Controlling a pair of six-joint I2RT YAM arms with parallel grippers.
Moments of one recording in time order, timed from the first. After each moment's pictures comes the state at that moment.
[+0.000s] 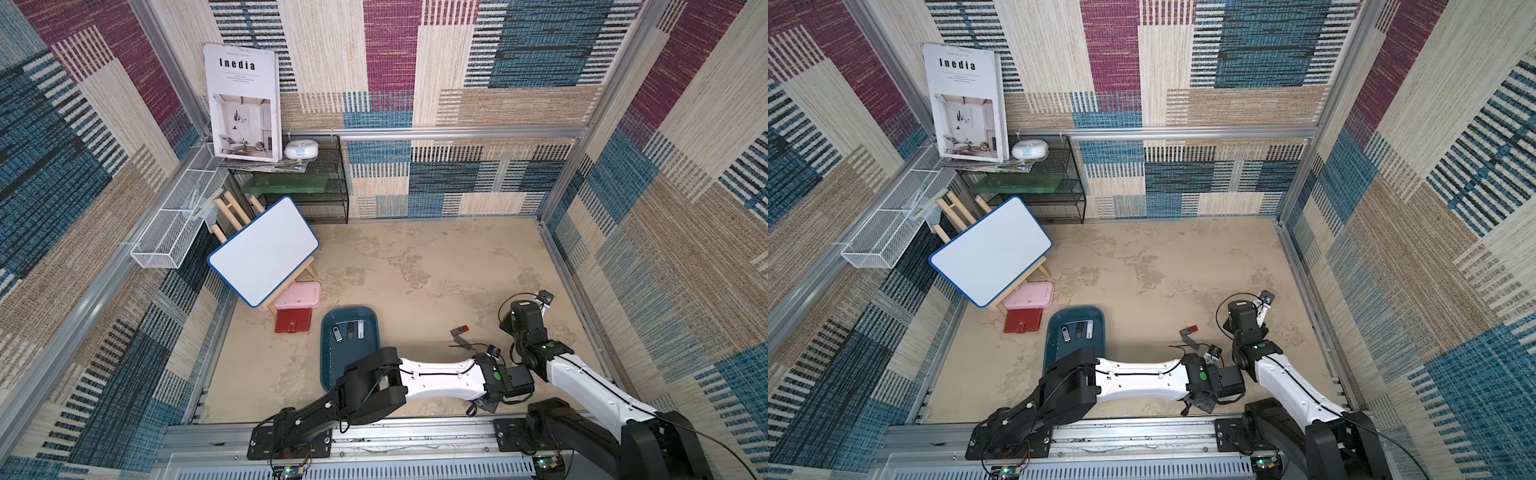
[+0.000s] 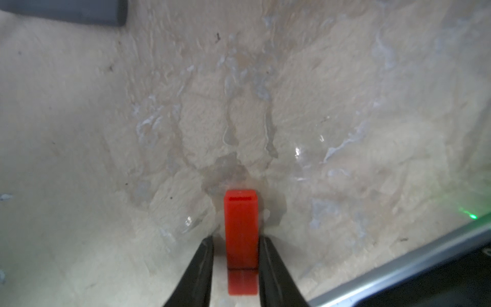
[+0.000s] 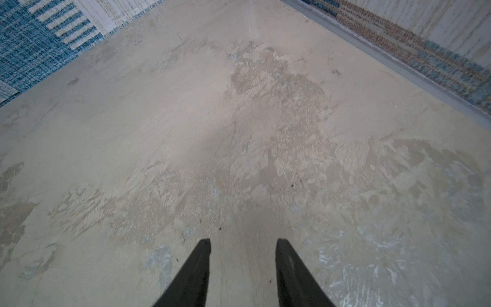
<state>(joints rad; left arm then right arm) -1.41 2.33 1.87 -0.94 -0.18 -0.86 0.24 1.01 0.35 -0.06 0.47 0.66</state>
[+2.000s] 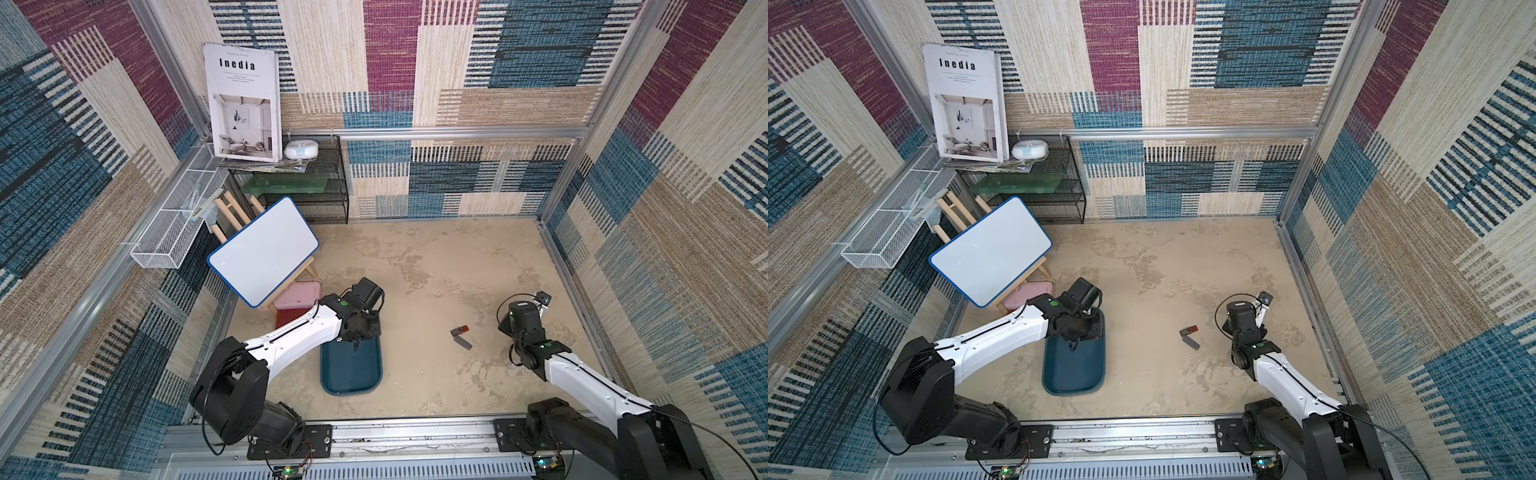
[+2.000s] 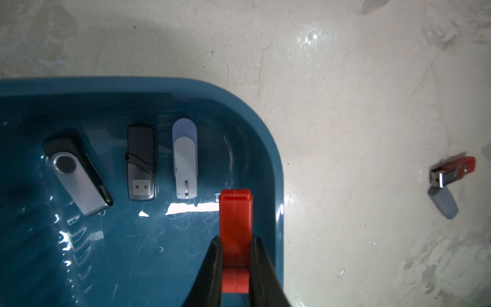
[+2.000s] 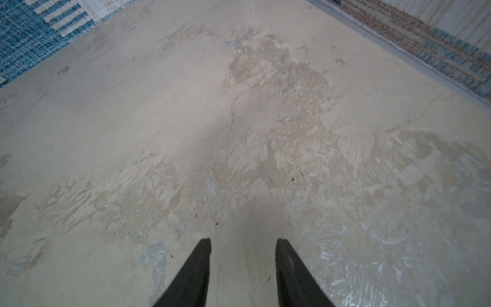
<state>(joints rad) -0.63 1.49 0.97 -0.69 0.00 -0.72 0.24 1.04 0.34 -0.05 0.46 0.66</state>
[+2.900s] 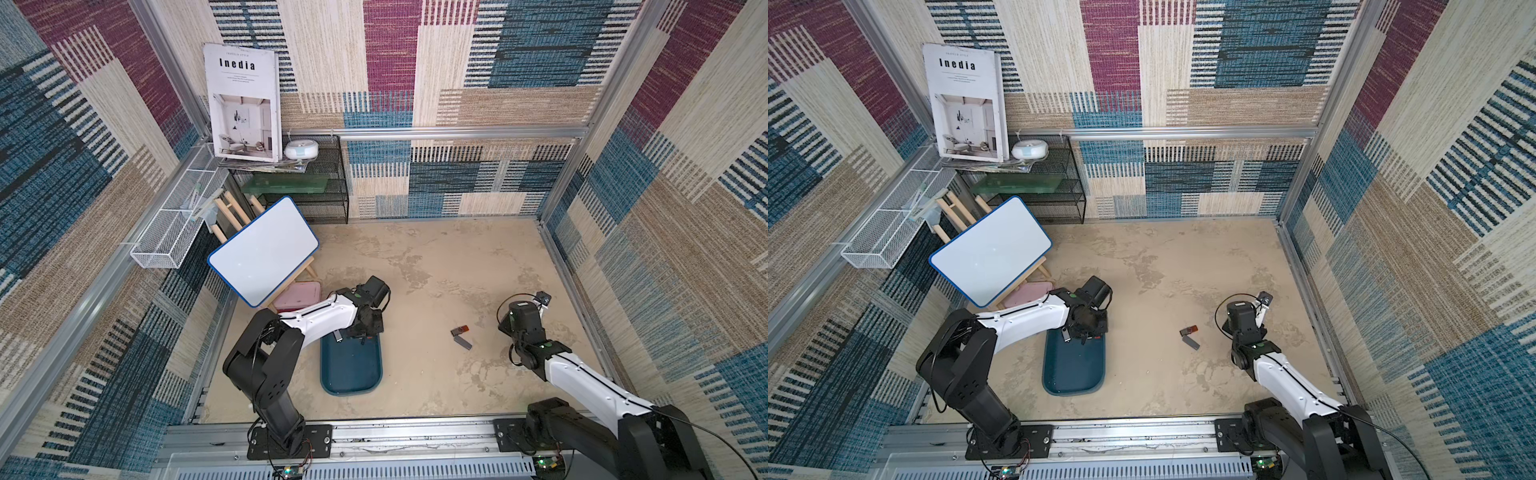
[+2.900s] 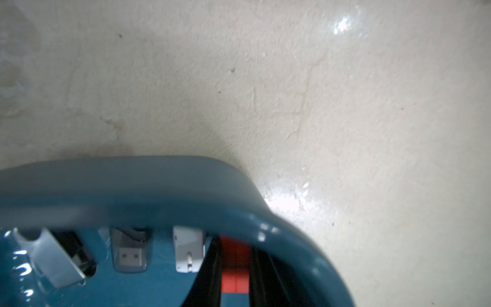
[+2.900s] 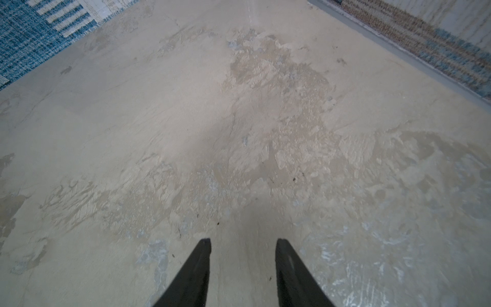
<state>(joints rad) -0.61 1.70 1.03 -0.65 -0.06 -0.70 0.24 1.03 0.34 -0.05 0.46 0.66</state>
